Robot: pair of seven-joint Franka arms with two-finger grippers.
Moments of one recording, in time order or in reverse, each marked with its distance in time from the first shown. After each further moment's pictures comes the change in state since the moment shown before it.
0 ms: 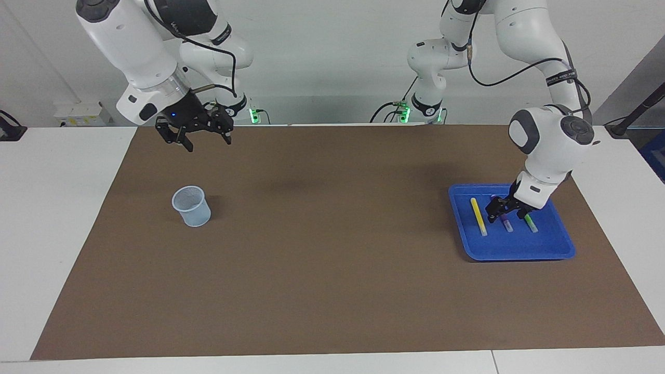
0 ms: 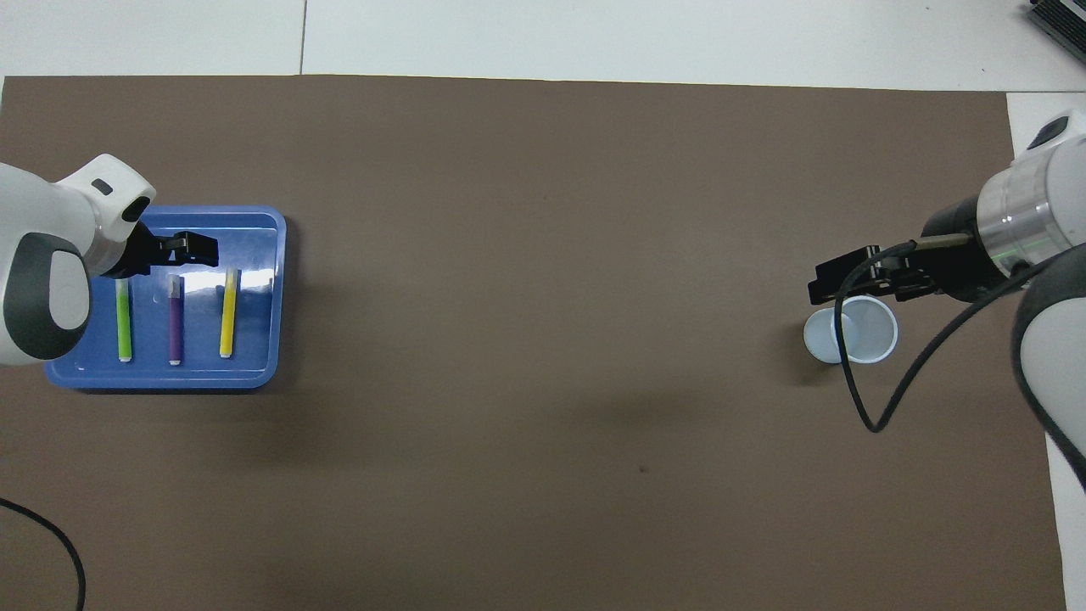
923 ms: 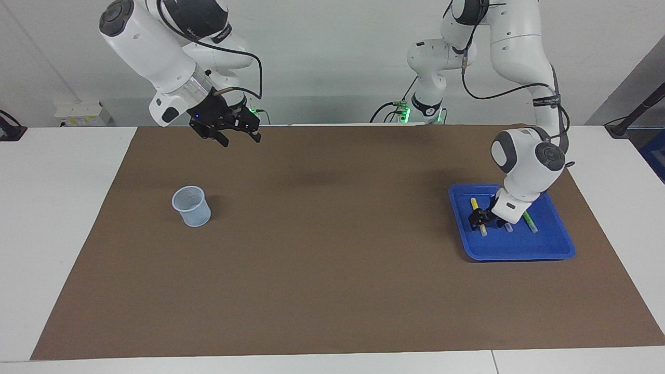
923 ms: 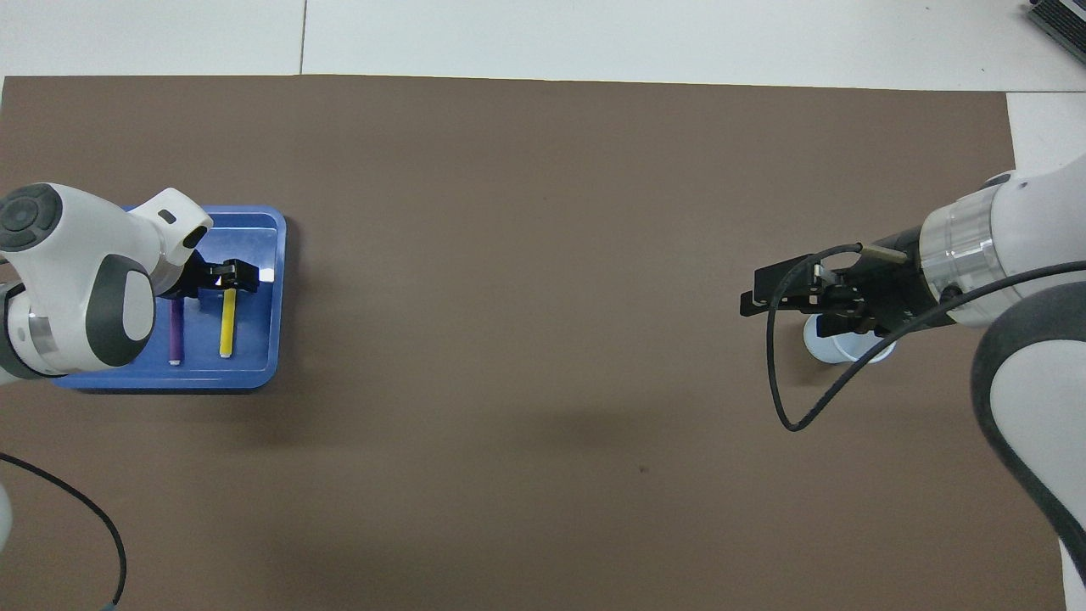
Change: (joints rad) left arm -0.024 0.080 -0.006 -0.072 0.000 0.071 0.001; right arm 0.031 -0.066 0.003 -0.142 0.183 0.101 0.200
